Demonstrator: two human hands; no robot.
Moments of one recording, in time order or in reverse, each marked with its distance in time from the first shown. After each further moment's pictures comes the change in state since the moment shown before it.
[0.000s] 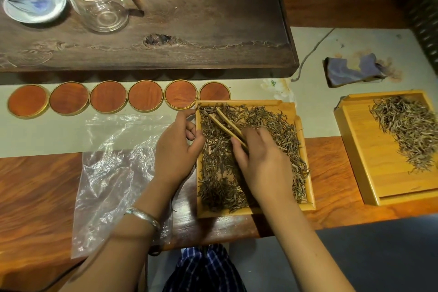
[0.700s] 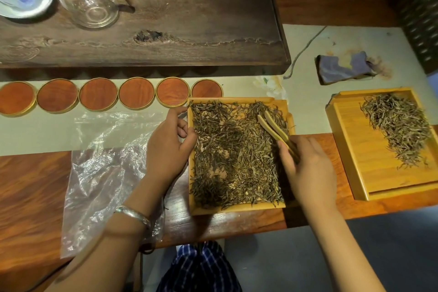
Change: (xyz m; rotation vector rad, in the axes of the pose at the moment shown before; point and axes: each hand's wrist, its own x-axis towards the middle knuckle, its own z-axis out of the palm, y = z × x) left_hand 0.001 -0.002 0.001 0.006 0.004 0.003; right_hand -0.022 0.078 -0.029 -0.002 0.000 0.195
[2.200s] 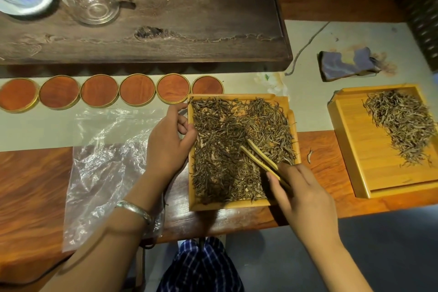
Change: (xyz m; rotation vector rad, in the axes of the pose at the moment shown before) left_hand 0.000 0.002 0.000 0.017 0.004 -0.003; right_hand -0.051 -0.003 -0.008 -0.002 -0.025 -0.174
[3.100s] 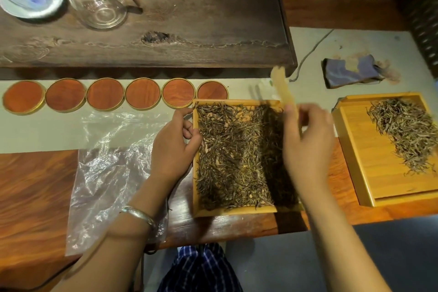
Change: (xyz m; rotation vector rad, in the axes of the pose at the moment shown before) left_hand -0.001 -0.001 0.000 -0.006 -0.001 0.001; right_hand 0.101 -0.030 -0.001 0.297 0.239 0.322
